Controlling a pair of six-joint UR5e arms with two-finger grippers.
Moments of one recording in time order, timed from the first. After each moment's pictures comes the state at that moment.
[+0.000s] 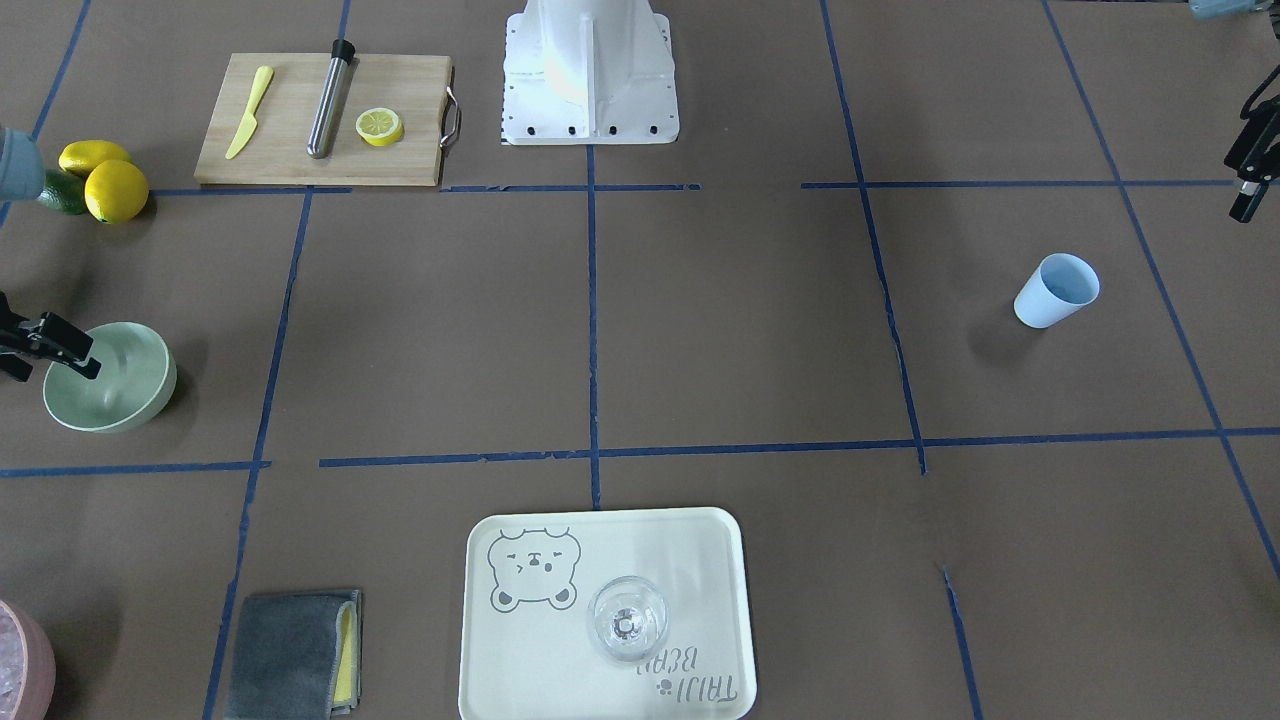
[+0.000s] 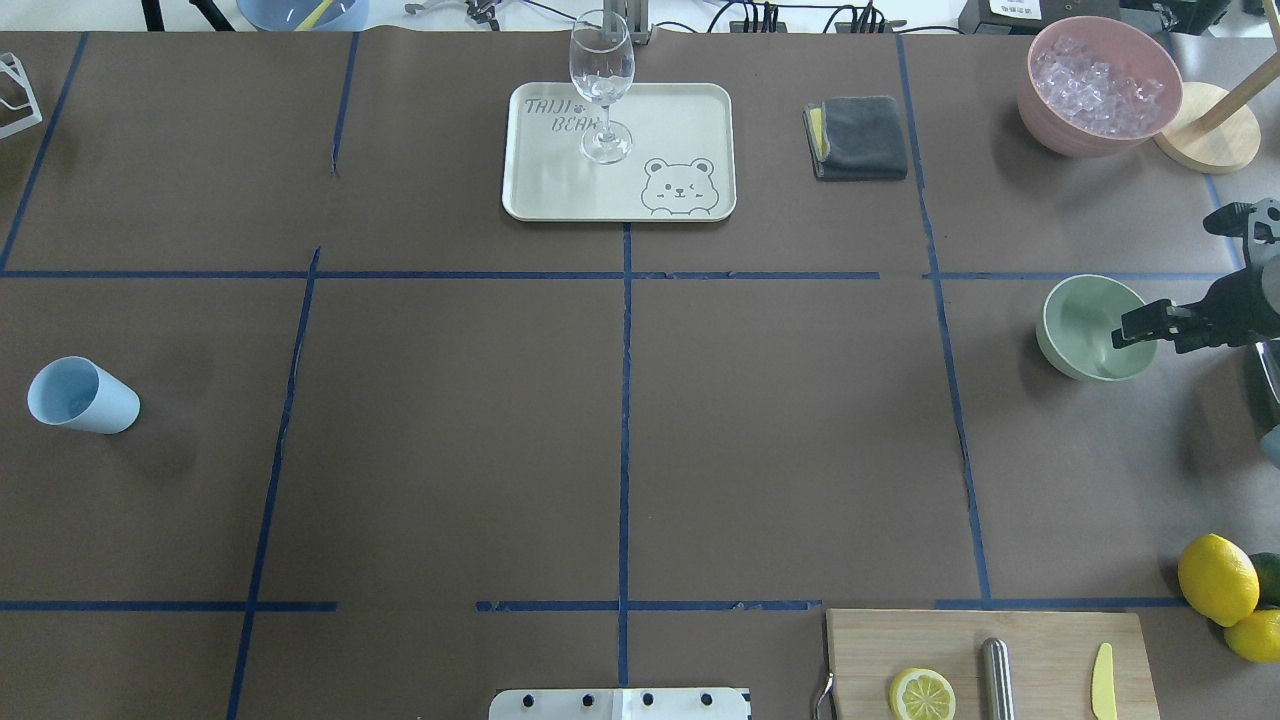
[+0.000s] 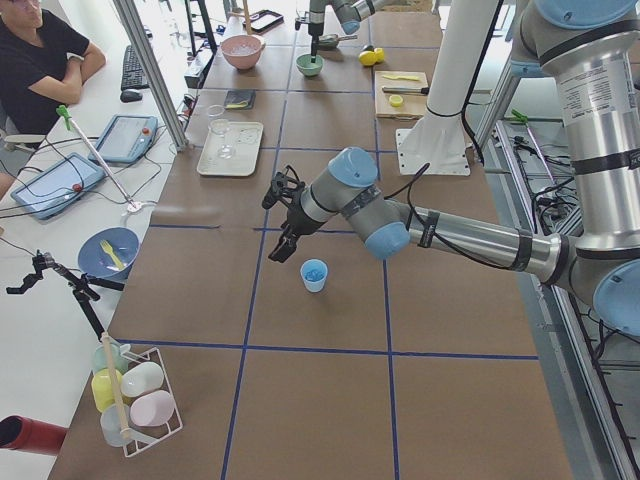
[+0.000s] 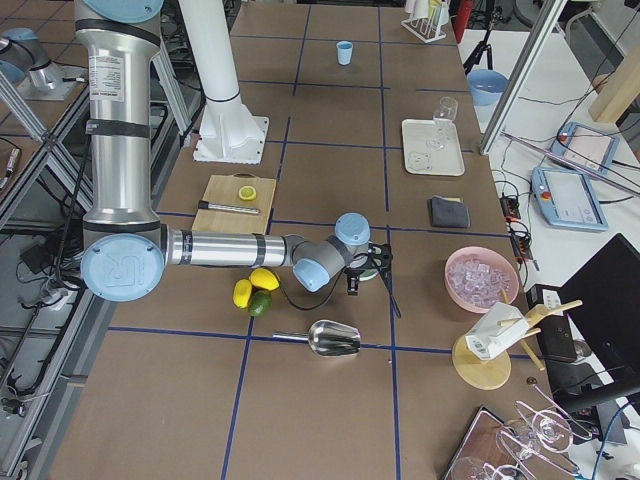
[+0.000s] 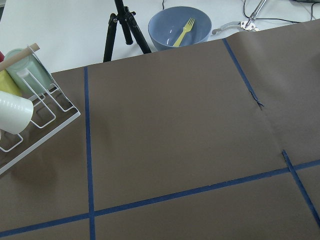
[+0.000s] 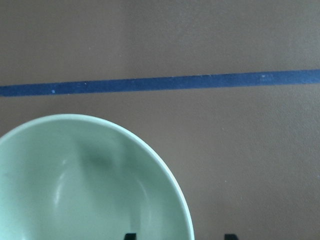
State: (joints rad) left arm -1.32 -1.30 -2.03 -2.27 -2.06 -0.52; right arm 1.05 -1.60 1.49 -0.82 2.24 0.82
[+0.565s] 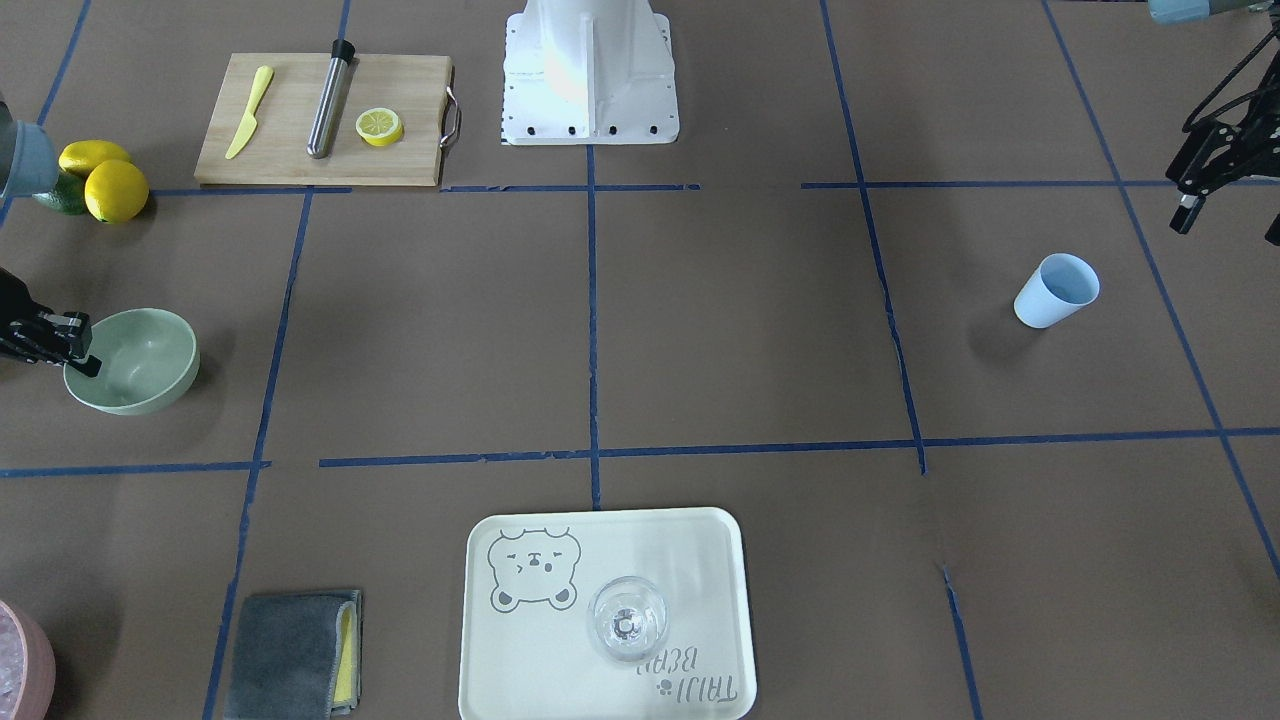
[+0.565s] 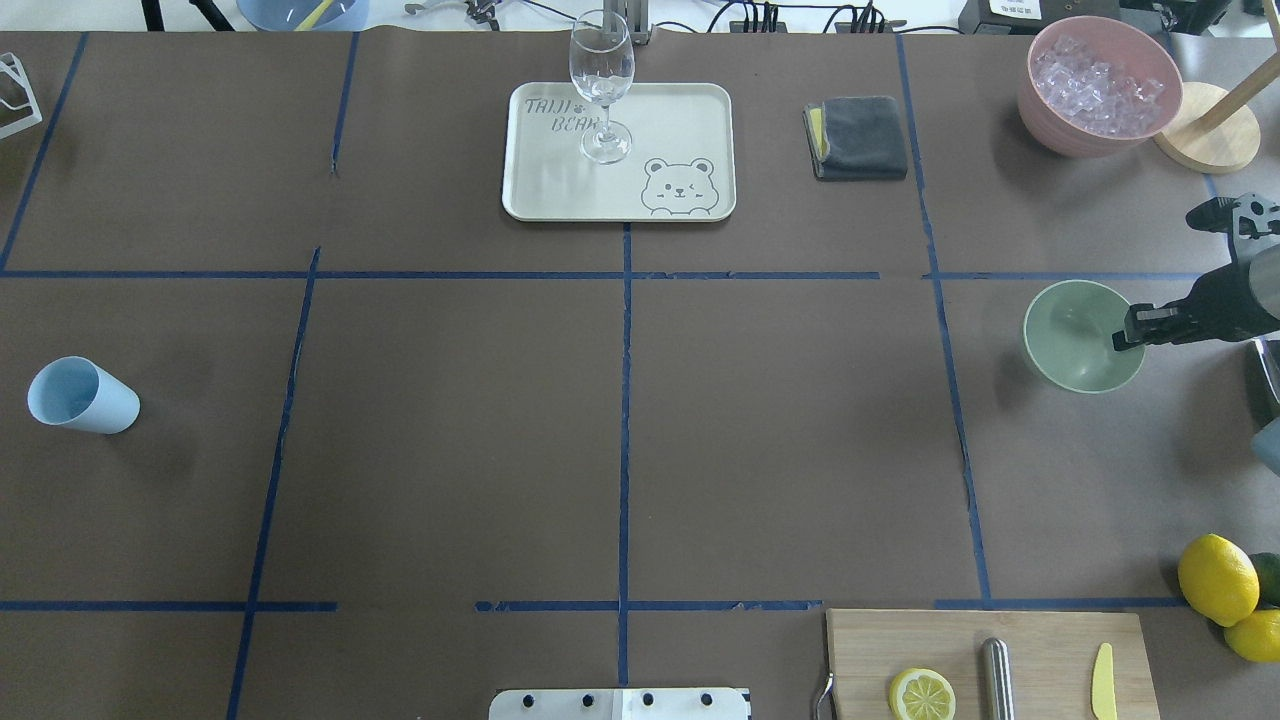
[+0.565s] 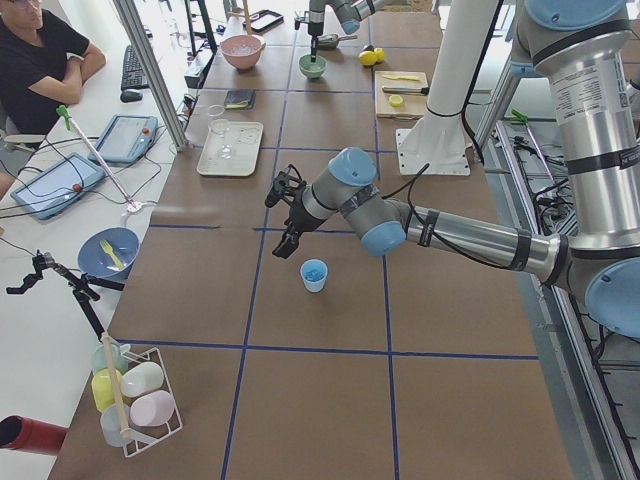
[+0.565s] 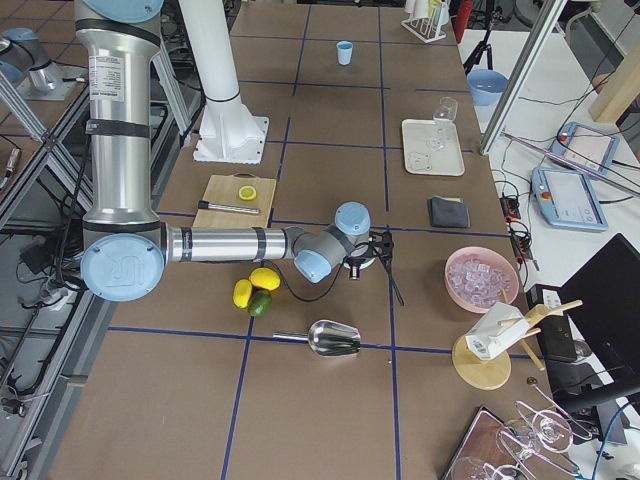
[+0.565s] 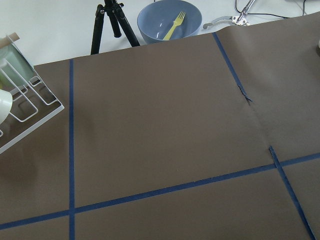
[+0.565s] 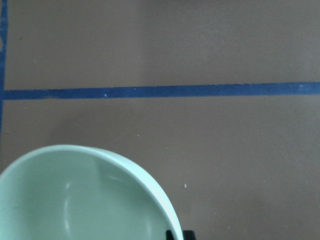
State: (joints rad) left arm -1.15 -1.29 -2.03 -2.35 -1.96 -0.67; right arm 1.06 -1.61 1.56 -0.83 2.28 0.83
